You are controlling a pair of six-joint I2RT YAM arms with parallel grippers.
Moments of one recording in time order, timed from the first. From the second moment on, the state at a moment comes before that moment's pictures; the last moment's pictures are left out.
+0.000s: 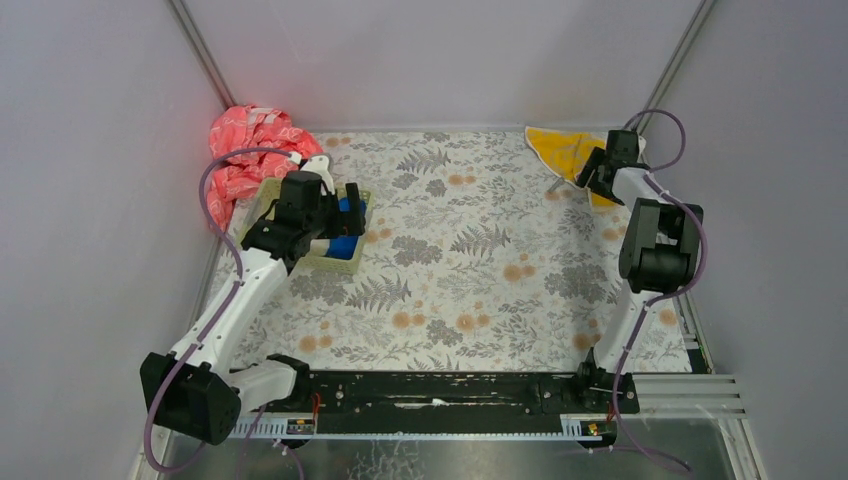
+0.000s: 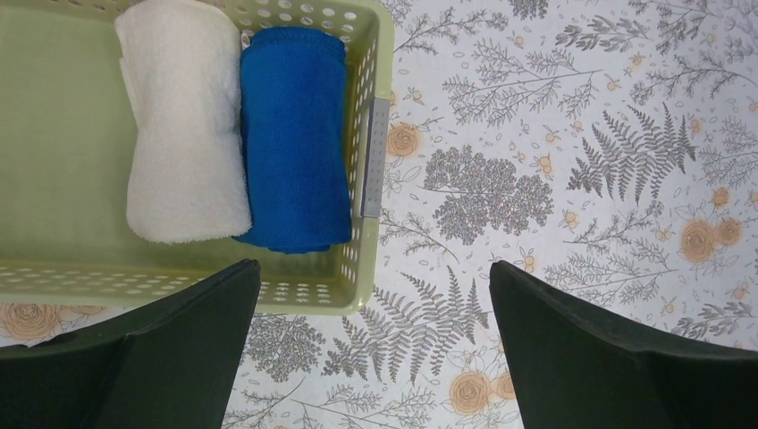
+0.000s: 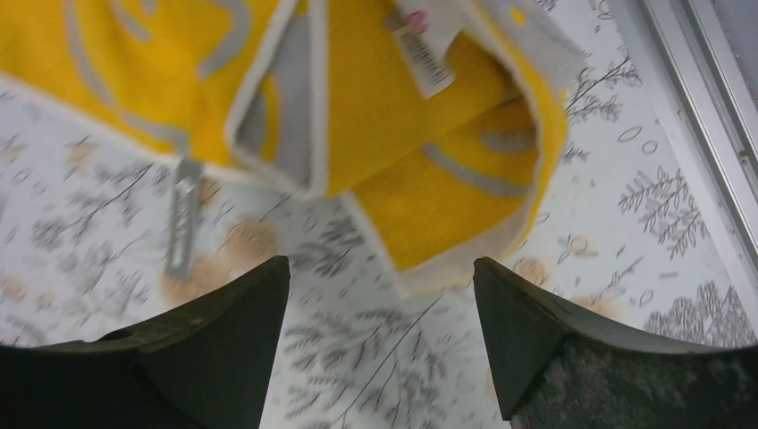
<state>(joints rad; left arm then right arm) -0.27 1.15 1.02 -0.54 -0.03 -0.30 -0.13 1.97 1.43 -0.30 0.19 0.30</state>
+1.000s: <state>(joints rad) -0.38 1.16 1.02 -0.51 0.05 -0.38 0.58 1.91 1.21 -0.32 -0.28 0.57</state>
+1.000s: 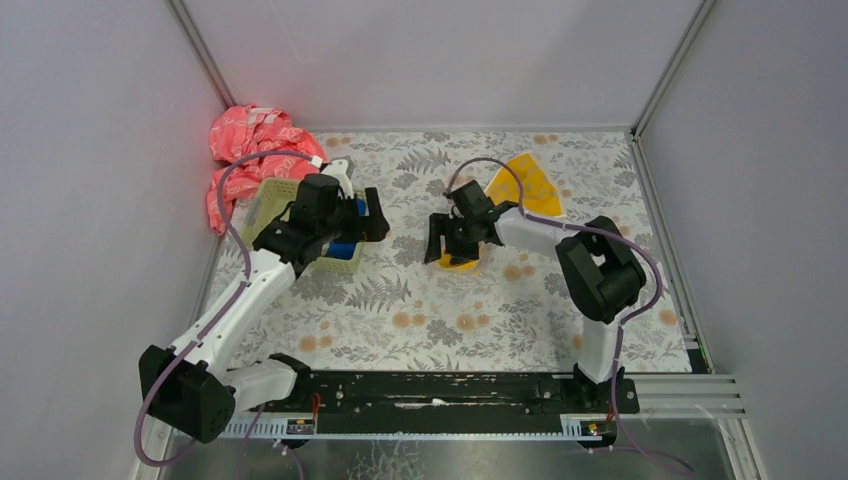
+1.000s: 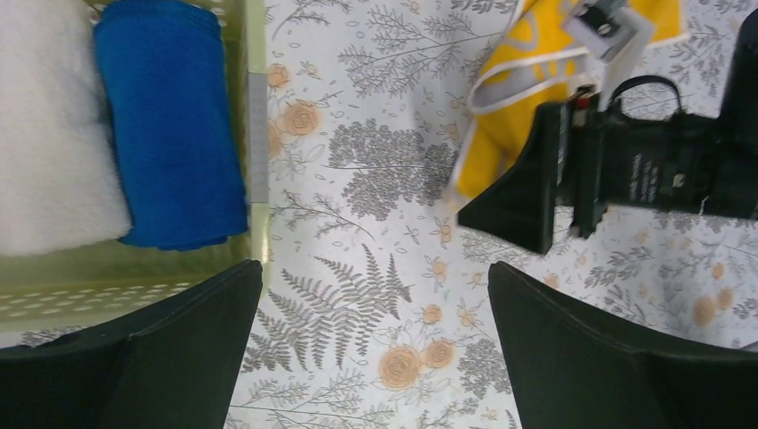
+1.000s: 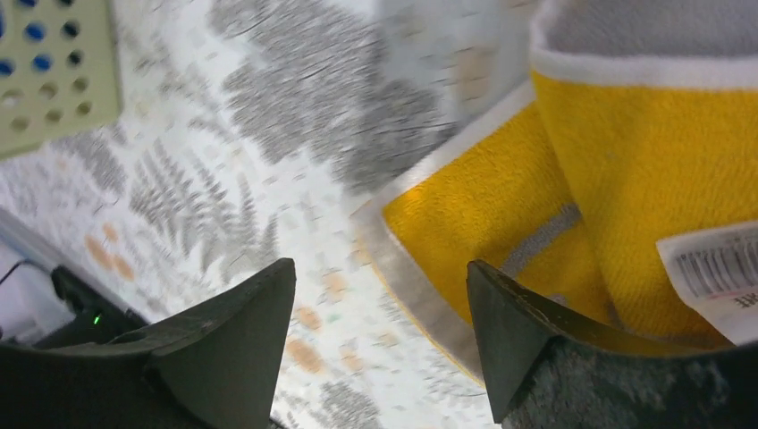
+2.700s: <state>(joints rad) -0.86 2.26 1.79 -0.40 -0.32 -0.29 -0.04 1.83 1.17 -0.29 -0.25 0.43</state>
